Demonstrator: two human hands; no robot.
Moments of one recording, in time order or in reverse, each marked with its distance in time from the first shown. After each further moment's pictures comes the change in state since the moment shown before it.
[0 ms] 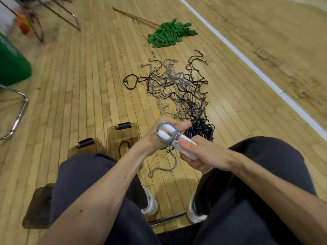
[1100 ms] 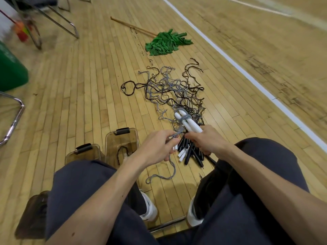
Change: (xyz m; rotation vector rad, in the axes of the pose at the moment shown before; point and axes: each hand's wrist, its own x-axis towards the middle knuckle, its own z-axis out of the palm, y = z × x) left_hand -0.023 -0.013 -0.008 0.617 0.069 0.025; right_hand 0.031 0.018 -0.027 -0.075 0.578 0.208
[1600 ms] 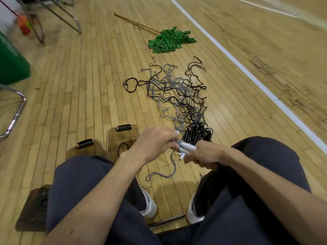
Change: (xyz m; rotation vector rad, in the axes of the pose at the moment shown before) left_hand -0.003 -0.014 -0.014 0.492 0.160 0.531; right_hand -0.012 0.004 0.012 -0.413 -0.375 0.200
